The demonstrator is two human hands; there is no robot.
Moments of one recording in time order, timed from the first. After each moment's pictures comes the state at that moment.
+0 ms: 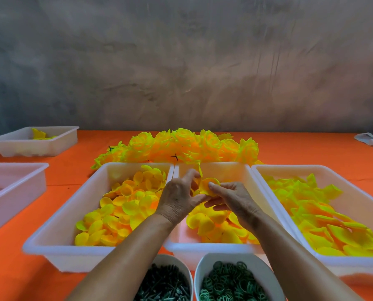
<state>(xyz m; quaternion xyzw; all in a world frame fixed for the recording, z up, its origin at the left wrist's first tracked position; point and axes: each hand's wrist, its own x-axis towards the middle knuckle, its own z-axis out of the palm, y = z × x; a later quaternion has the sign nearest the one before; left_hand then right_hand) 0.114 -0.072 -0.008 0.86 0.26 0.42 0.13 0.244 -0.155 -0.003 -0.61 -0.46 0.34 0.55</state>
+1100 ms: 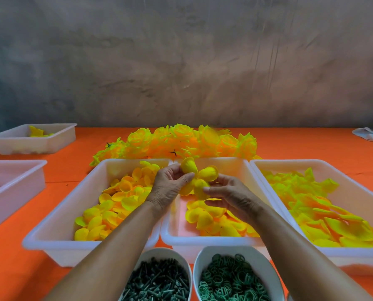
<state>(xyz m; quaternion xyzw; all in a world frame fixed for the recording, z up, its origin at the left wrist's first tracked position) 0.109 -0.050 -0.014 0.65 0.20 0.45 0.57 0.248 -0.151 -0.004 -0.52 -0.42 0.46 0.57</state>
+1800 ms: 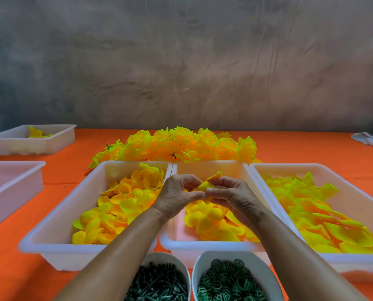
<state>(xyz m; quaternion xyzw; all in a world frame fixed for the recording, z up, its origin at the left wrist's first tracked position) 0.109 -0.066 -0.007 0.81 0.23 0.35 0.40 0.252 -0.151 -0.007 -0.54 -0.39 0.41 0.63</state>
